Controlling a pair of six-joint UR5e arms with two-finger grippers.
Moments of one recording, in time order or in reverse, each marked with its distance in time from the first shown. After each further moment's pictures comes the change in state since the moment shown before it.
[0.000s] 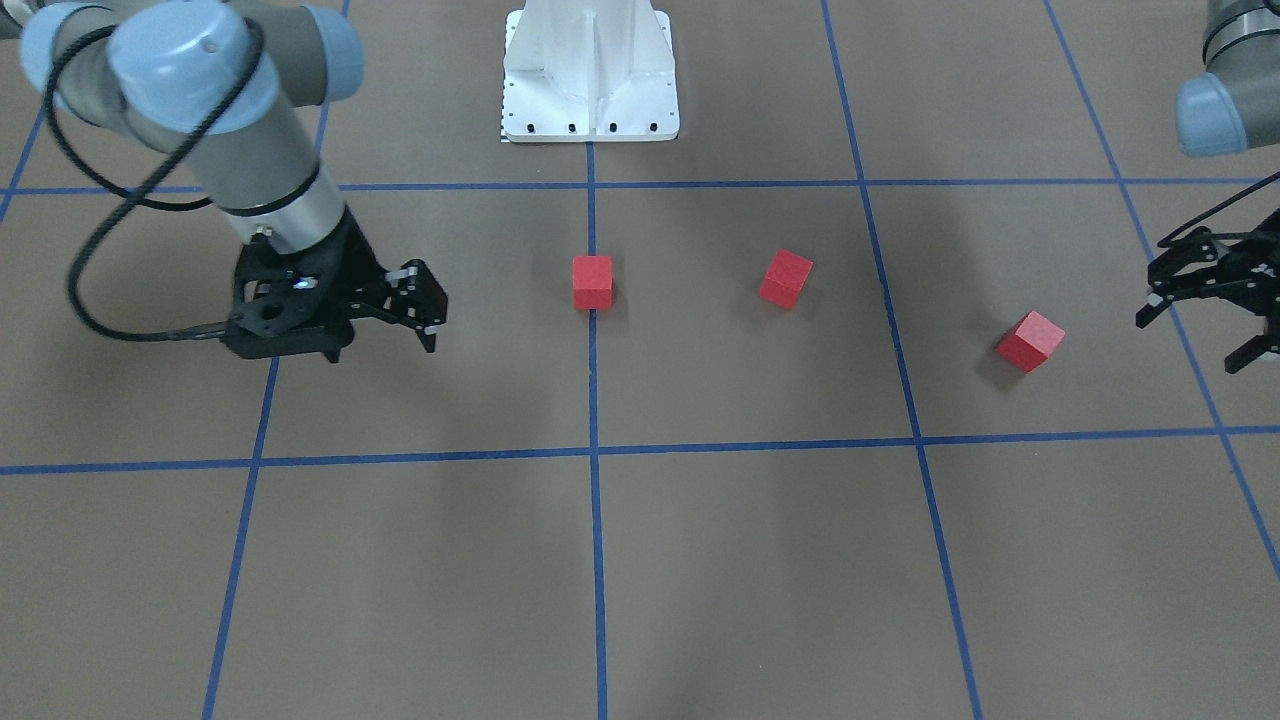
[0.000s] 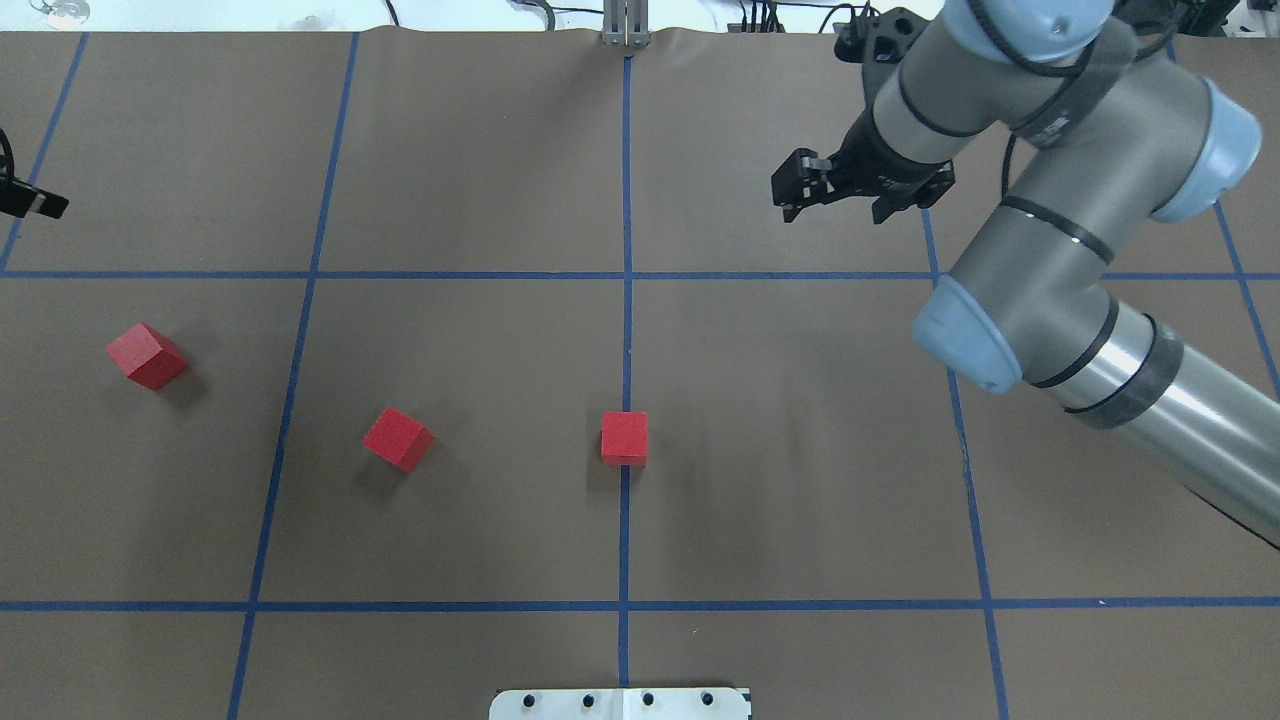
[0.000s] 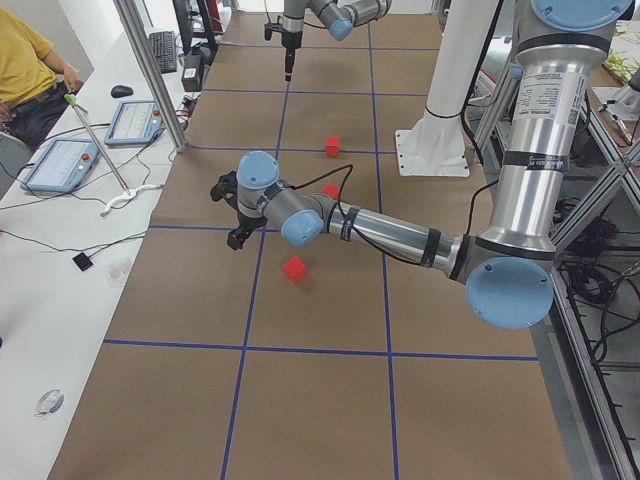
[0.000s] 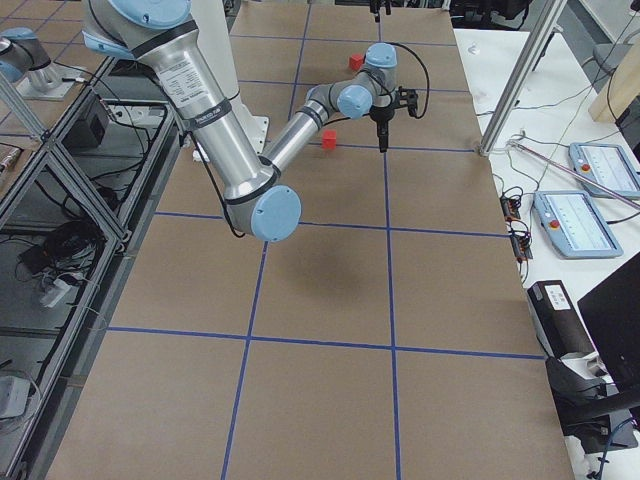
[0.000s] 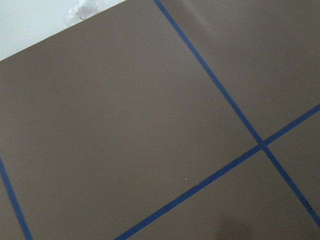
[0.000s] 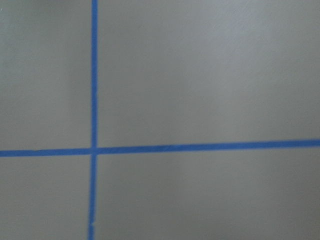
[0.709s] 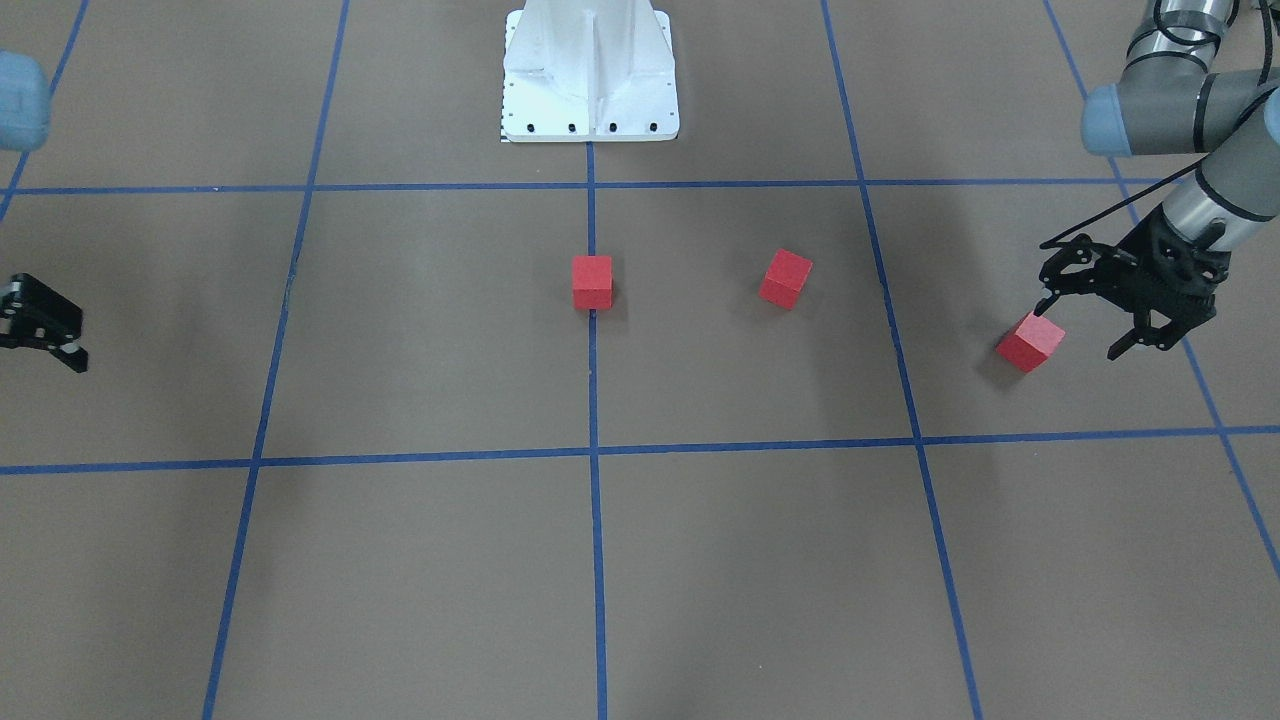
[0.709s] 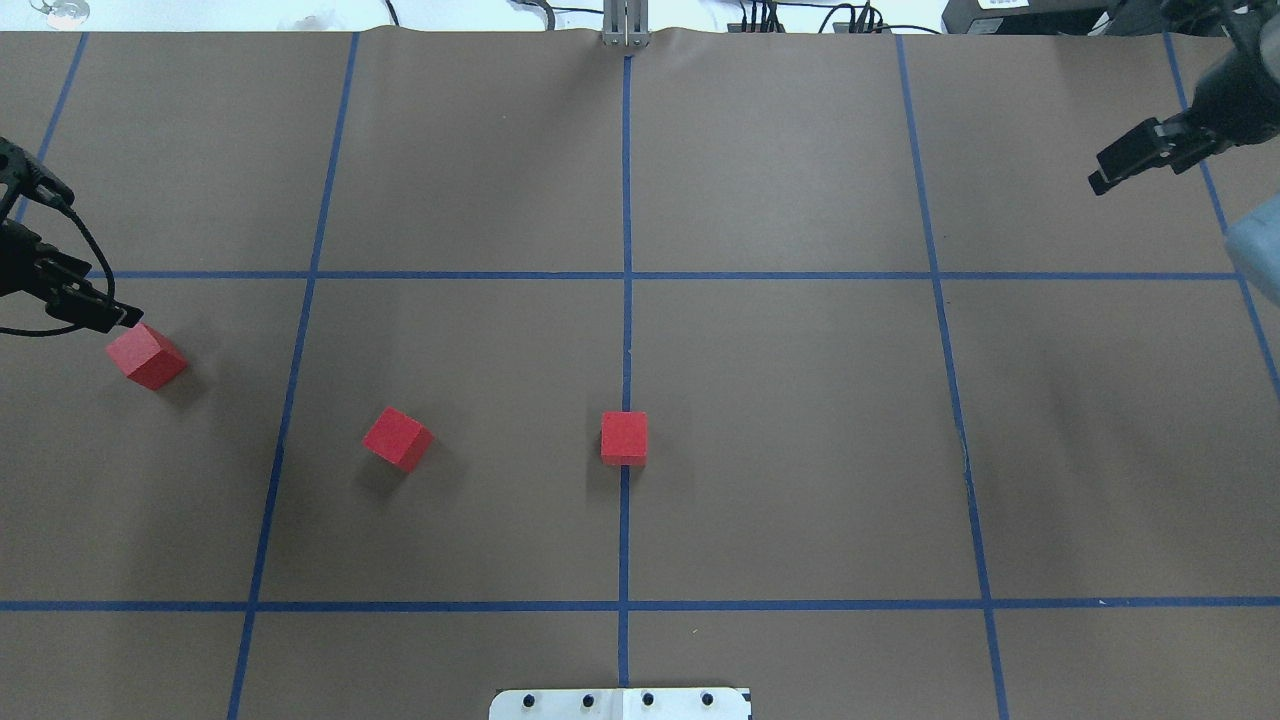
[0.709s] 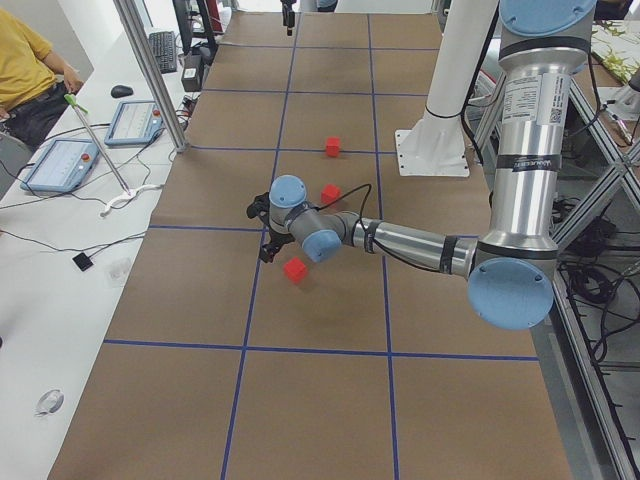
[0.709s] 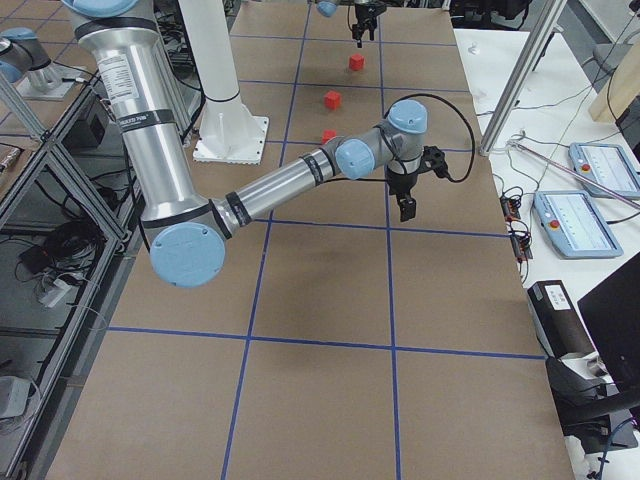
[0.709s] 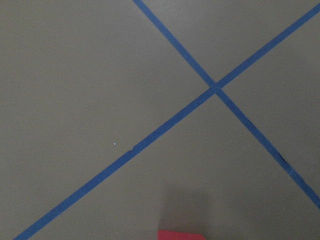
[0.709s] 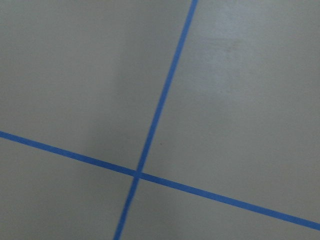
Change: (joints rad) left arm 0.202 0.085 0.037 -0.121 0.143 -0.047; right arm 0.347 -0.320 0.009 0.010 0.179 -0.631
